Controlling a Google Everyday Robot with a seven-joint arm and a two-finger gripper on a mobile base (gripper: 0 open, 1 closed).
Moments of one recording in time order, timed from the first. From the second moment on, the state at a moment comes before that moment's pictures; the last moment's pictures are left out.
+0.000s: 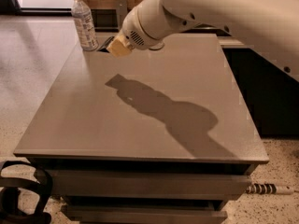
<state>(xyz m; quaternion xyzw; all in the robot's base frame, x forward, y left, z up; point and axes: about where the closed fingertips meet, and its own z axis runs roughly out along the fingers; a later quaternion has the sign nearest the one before) 0.617 0.075 0.956 -0.51 0.74 0.12 0.42</state>
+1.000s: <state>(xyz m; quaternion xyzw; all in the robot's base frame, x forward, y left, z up) 0.675 0.051 0.941 -0.48 0.74 0.14 0.45</state>
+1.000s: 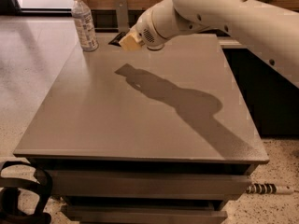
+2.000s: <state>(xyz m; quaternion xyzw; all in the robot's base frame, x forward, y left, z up) 0.698 0.069 0.916 -0.47 0.74 0.15 0.45</state>
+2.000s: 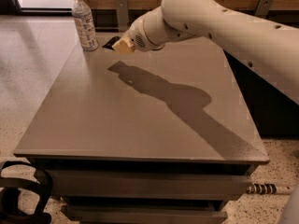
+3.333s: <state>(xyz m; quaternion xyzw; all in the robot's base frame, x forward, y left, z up) 0.788 0.098 0.834 -0.43 0.75 0.21 0.45</state>
